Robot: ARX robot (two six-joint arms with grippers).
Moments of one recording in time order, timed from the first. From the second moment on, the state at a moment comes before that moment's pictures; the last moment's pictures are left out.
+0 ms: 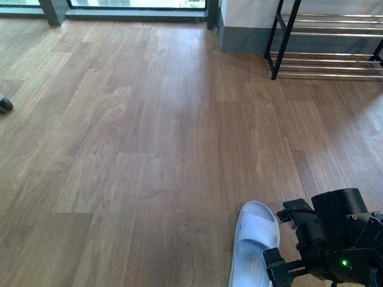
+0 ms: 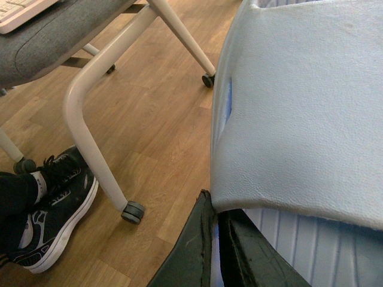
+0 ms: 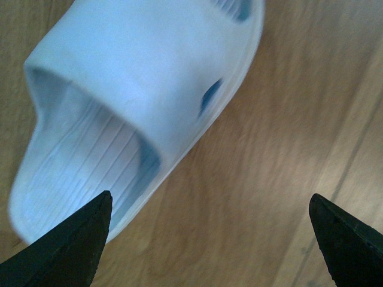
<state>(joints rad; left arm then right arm) 0.20 0.37 0.18 -0.18 -0.24 0.11 0.02 2.69 0.86 0.63 0.00 -0.08</state>
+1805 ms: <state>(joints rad) 0.20 0.37 0.18 -0.18 -0.24 0.11 -0.09 2.92 1.04 0.96 0.14 -0.11</state>
